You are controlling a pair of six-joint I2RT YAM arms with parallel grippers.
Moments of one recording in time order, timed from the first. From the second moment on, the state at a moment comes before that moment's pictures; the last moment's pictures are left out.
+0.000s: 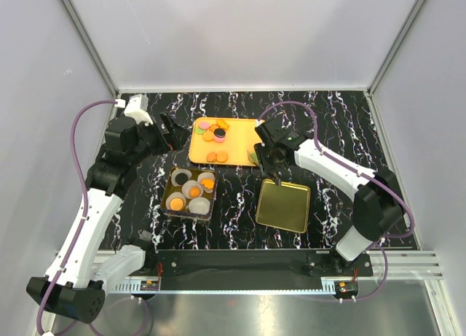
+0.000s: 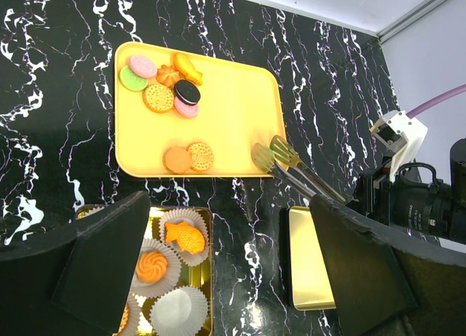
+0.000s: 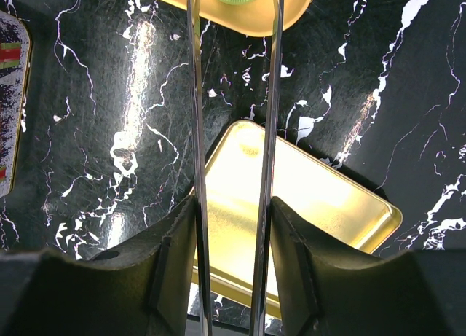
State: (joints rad) left arm -0.24 0.94 1.09 -0.50 0.14 -0.48; right arm 0.66 1.63 1.31 -0.78 0.11 0.34
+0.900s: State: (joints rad) left arm -0.24 0.94 1.09 -0.50 0.15 -0.49; right arm 0.63 1.69 1.45 -0.80 0.11 0.32
